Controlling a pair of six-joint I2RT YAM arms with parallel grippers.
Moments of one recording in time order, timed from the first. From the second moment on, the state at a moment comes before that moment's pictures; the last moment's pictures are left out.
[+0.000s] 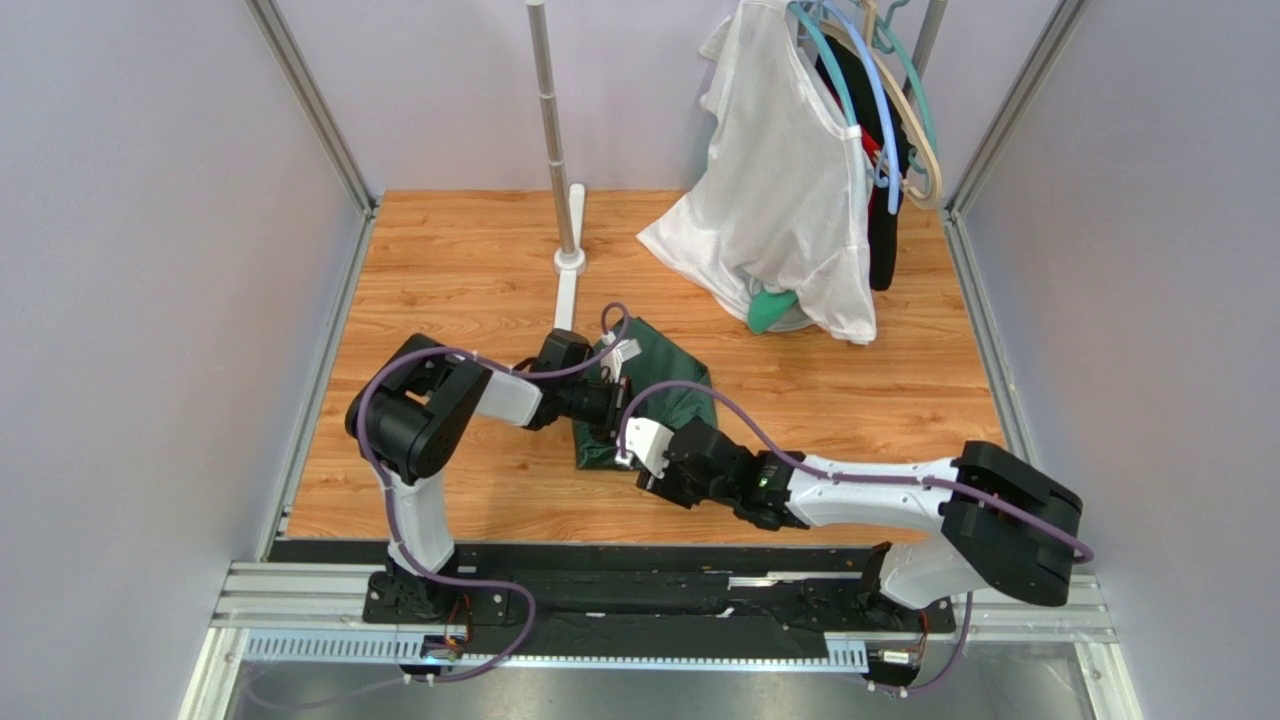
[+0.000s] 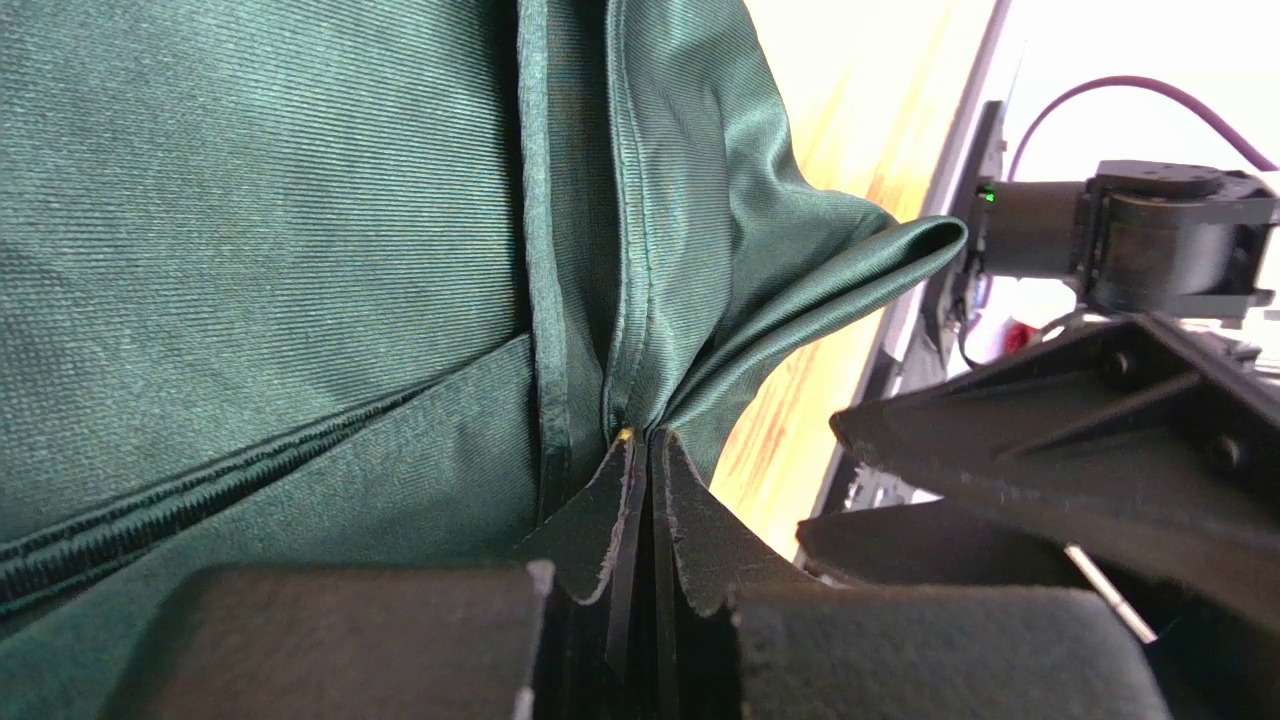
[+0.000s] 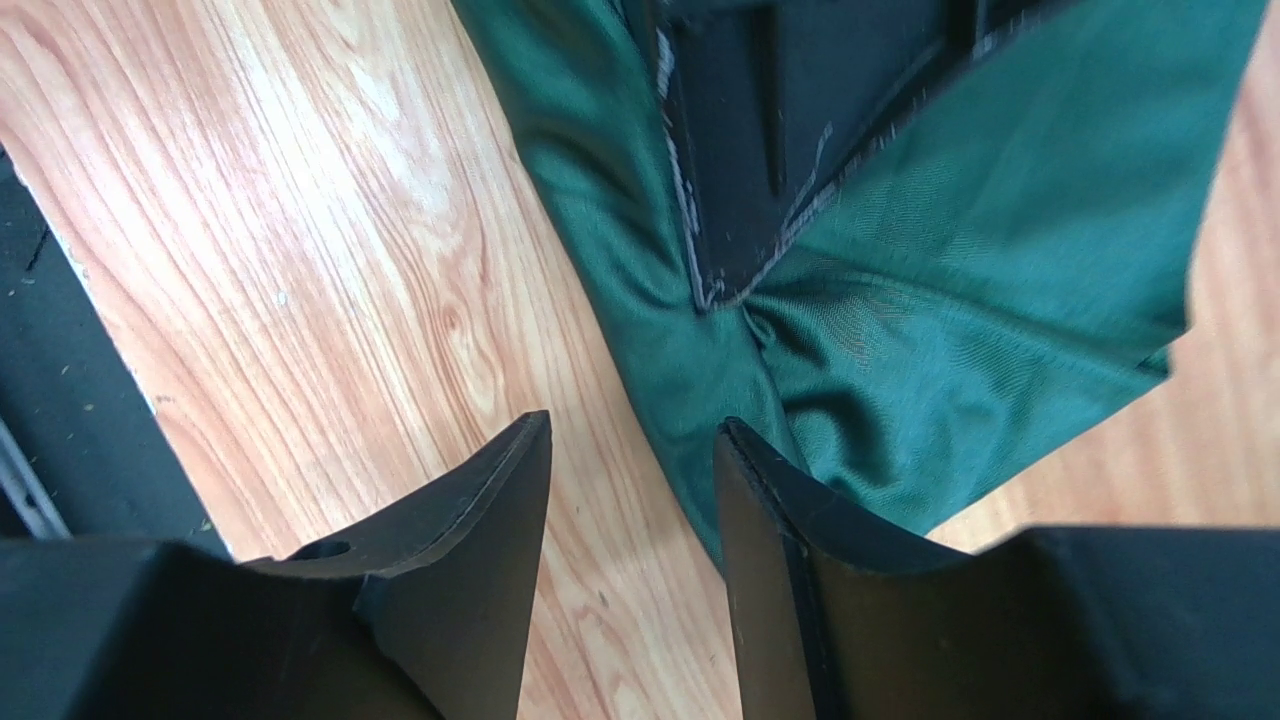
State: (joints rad) left arm -0.52 1.89 0.75 0.30 0.88 -0.45; right arm 1.10 1.38 0.60 0.05 0.13 -0.23
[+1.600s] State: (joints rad) left arm -0.50 1.81 0.73 0.22 0.89 -0.45; right arm 1.11 1.66 0.86 -0.08 0.10 -0.27
